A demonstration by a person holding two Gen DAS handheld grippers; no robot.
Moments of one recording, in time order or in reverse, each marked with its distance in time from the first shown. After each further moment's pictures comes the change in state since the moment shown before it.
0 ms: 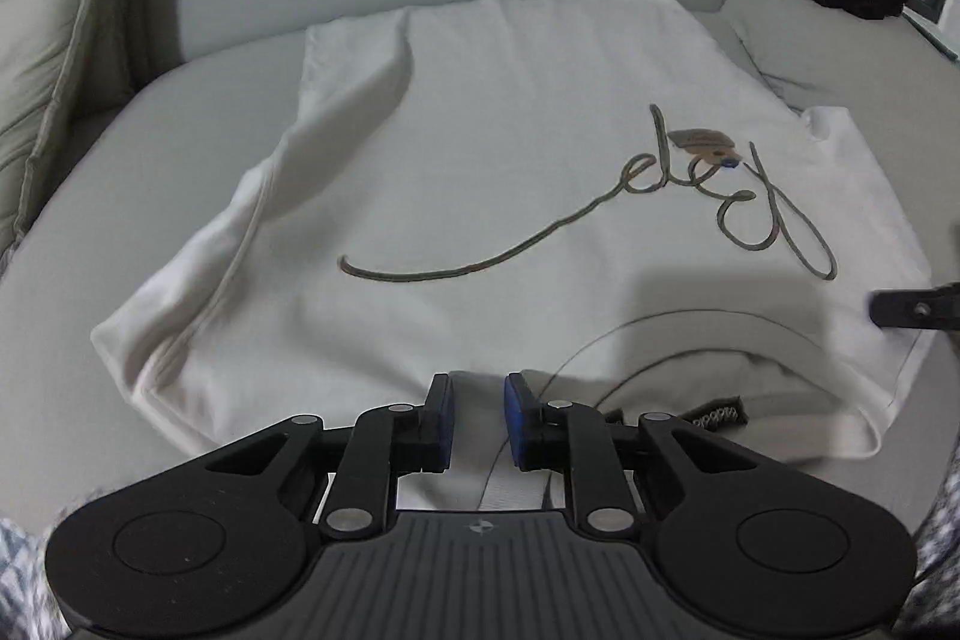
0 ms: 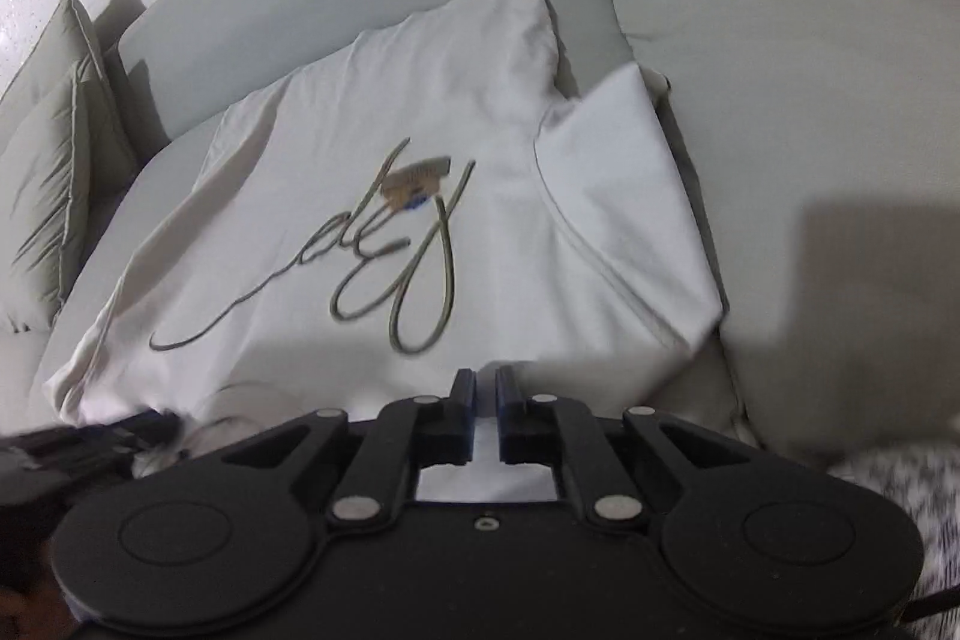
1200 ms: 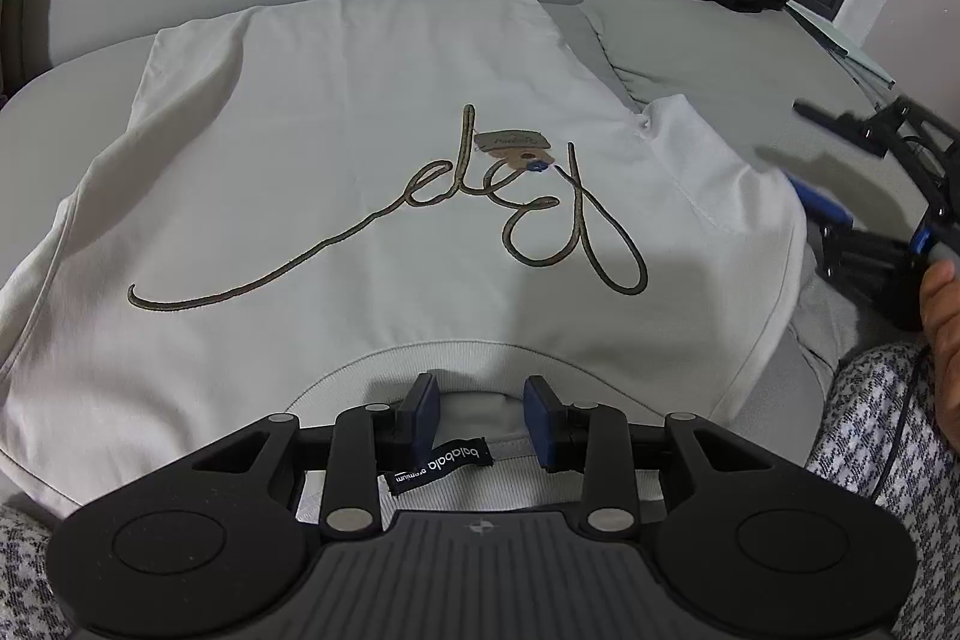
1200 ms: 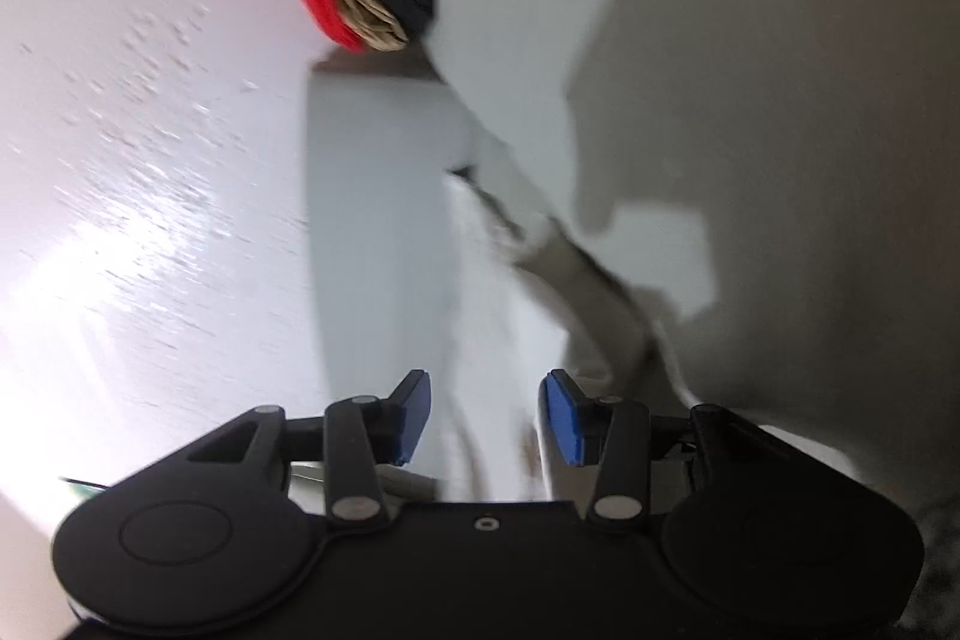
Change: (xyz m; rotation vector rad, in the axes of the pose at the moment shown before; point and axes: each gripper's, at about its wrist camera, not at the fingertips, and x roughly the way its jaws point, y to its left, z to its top) left arm 0.008 -0.053 0.022 0.001 0.006 -0.258; right arm 0.012 -0.174 0.004 0.910 -0.235 0.649
